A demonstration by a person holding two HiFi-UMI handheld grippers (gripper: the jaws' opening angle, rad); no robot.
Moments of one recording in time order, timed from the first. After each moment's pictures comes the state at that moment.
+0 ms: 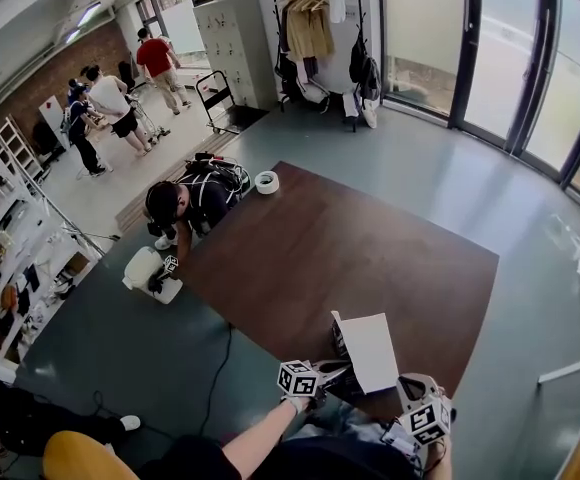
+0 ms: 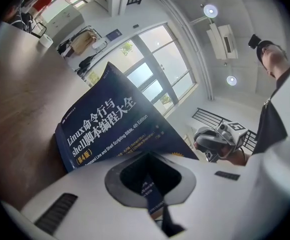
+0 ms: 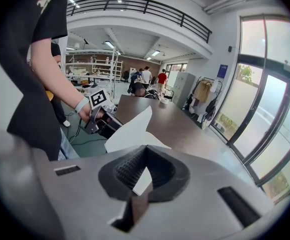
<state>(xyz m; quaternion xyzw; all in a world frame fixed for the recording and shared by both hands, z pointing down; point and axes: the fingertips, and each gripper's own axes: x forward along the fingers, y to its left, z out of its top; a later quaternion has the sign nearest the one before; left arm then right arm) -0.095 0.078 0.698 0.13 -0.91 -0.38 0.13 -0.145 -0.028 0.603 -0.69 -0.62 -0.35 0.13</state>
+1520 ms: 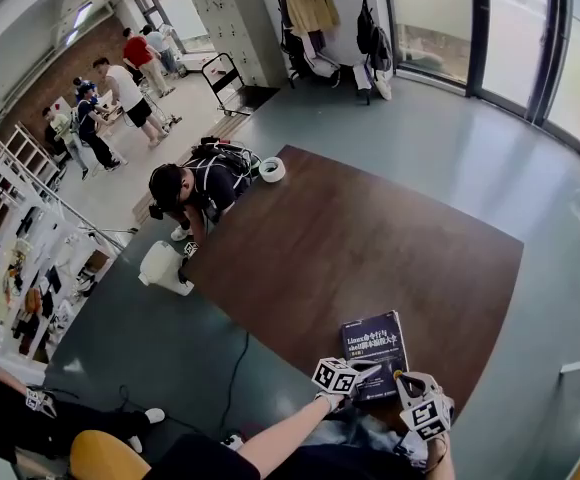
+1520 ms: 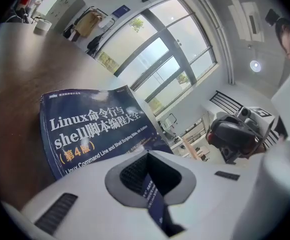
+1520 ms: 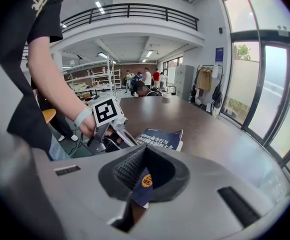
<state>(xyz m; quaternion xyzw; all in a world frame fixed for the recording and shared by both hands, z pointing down) -0.155 0.048 0.769 0.09 -0.88 -0.37 0.29 -0.160 -0.003 0.665 -0.72 -0.60 -0.28 0.21</state>
